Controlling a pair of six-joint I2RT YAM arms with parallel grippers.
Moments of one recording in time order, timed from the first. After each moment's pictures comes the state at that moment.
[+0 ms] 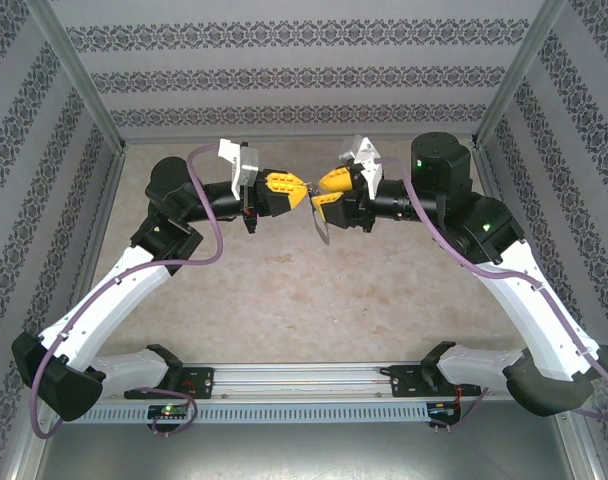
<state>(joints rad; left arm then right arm) -0.53 1.18 1.20 0.25 0.90 -0.24 0.63 1.20 1.62 -0.72 -0.59 -0.10</state>
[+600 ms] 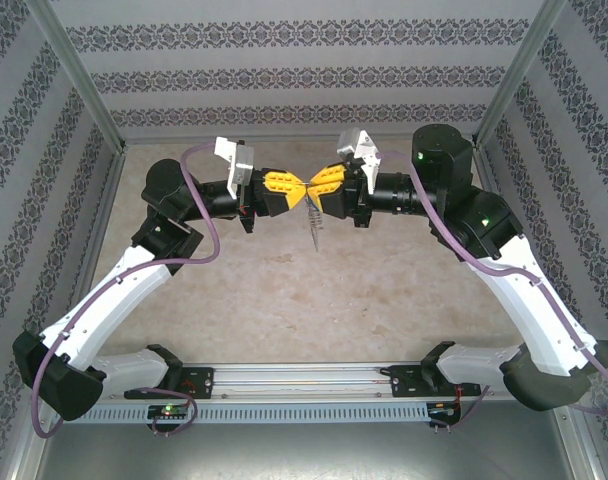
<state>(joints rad) -0.53 1.19 1.19 0.33 0.94 -0.30 0.64 1.23 1.67 -0.68 -0.66 -0.10</state>
